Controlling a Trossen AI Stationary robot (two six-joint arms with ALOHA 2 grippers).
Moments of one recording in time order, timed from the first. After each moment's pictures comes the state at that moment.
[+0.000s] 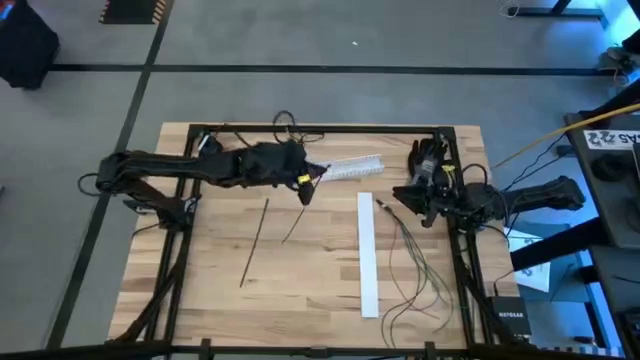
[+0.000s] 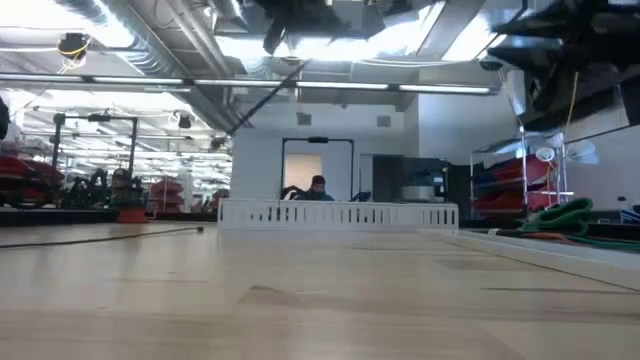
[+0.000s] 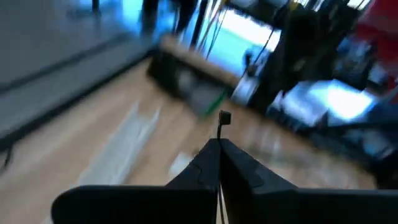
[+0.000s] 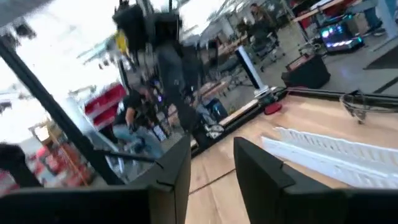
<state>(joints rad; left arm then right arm) 0.08 1.42 1.20 -0.04 -0.23 -0.31 0.17 0.43 0.21 0.28 0.30 0.54</state>
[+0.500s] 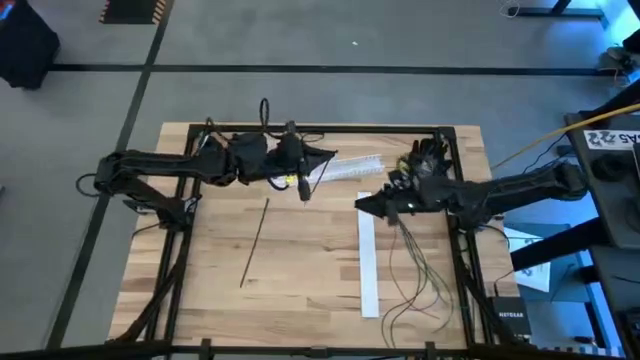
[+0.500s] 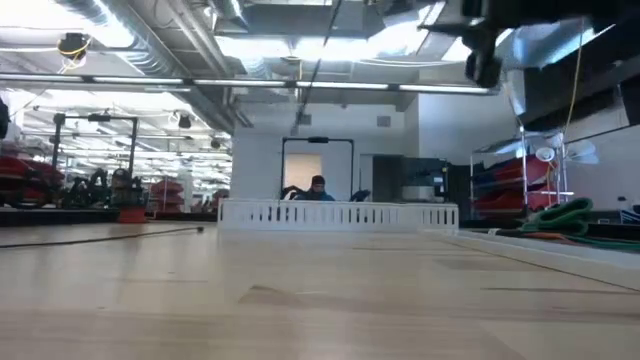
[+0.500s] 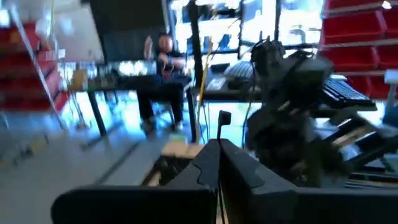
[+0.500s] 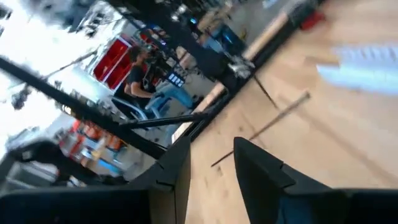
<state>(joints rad) 0.03 1.41 1.29 0.15 -0.23 0.18 0.06 1.02 0.56 0.29 0.04 1.01</state>
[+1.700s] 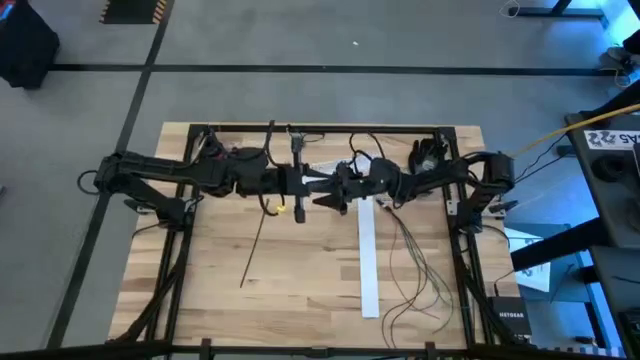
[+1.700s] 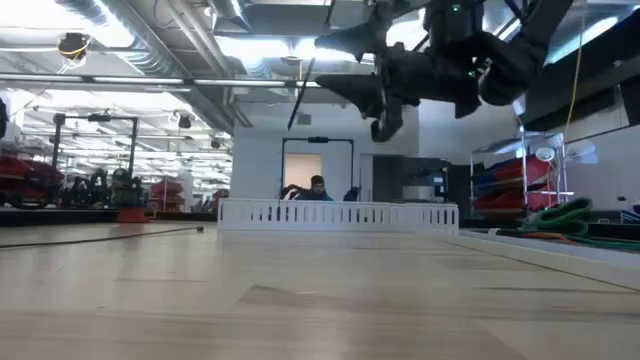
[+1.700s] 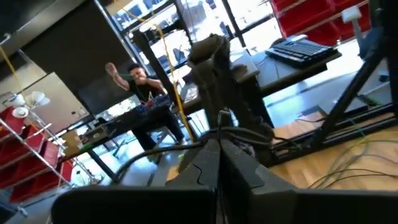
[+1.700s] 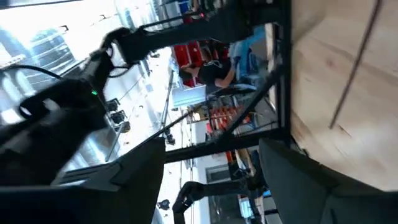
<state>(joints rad) -0.07 1.42 1.30 0.11 -0.20 0.51 -0.21 1.72 0.72 1.06 -0.45 1.83</state>
